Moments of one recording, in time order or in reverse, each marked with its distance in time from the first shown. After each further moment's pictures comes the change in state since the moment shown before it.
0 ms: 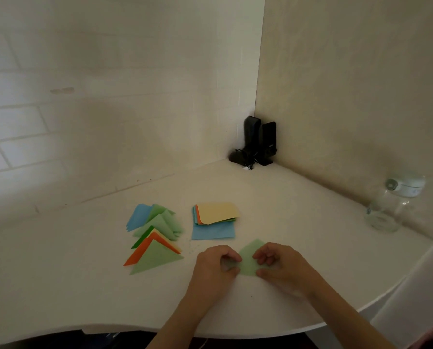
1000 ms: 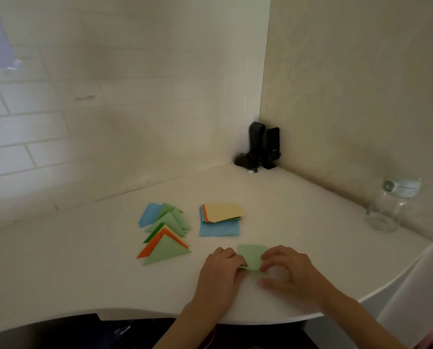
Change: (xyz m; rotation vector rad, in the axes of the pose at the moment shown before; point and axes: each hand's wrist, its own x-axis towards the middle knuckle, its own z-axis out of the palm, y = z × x) left_hand -0.027 0.009 0.001 0.376 0.053 0.279; right_hand -0.028 0.001 -0.002 -0.296 0.018 -0.265
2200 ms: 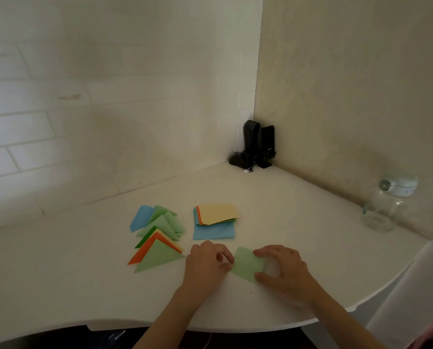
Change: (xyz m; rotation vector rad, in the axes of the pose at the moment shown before) left_hand 0.029 -0.013 -0.017 -0.055 -0.209 -0.368; right_hand 0.008 -0.004 0.010 0.097 0.012 0.263
